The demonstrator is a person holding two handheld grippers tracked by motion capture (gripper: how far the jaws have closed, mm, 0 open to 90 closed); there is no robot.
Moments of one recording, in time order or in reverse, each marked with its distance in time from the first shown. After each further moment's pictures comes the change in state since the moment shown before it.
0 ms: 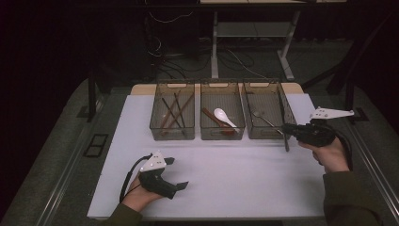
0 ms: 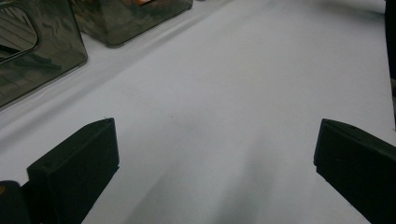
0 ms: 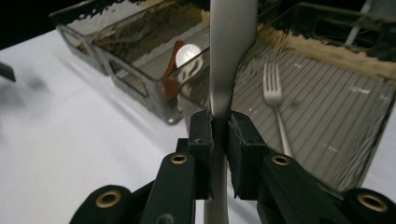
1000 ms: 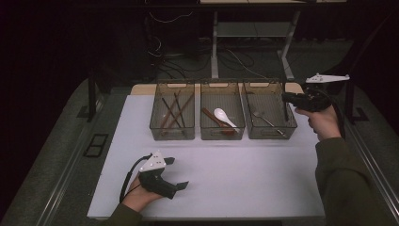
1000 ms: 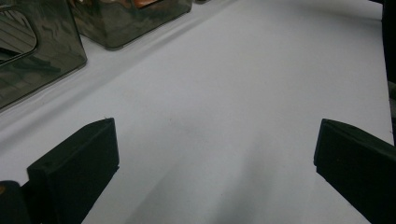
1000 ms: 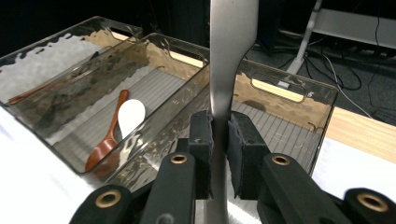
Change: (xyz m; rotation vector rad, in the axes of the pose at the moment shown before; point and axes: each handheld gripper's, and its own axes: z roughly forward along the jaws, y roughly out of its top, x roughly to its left) left arm -0.001 0.000 0.000 -0.010 -0.004 -0.005; right arm -0.039 0.075 0.026 -0.019 -0.148 0.043
